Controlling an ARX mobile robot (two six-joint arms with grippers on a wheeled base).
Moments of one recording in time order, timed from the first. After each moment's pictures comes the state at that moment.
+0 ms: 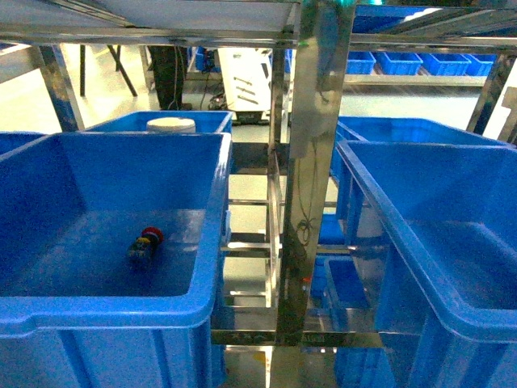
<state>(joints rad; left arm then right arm) 0.00 0.38 0.06 0.31 0.00 -0.02 0.00 0.20 0.01 0.20 0.00 -0.01</state>
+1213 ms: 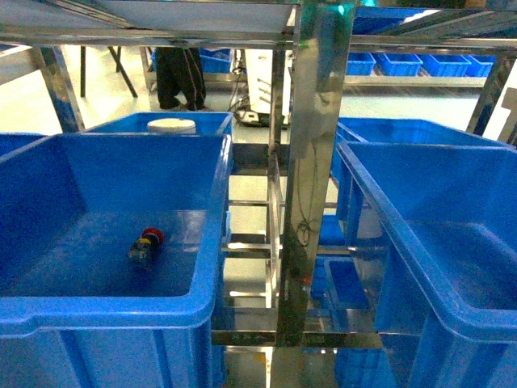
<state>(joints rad) 0.00 0.01 0.01 0.00 0.00 -0.01 0.00 0.00 0.01 0.00 0.00 -0.01</state>
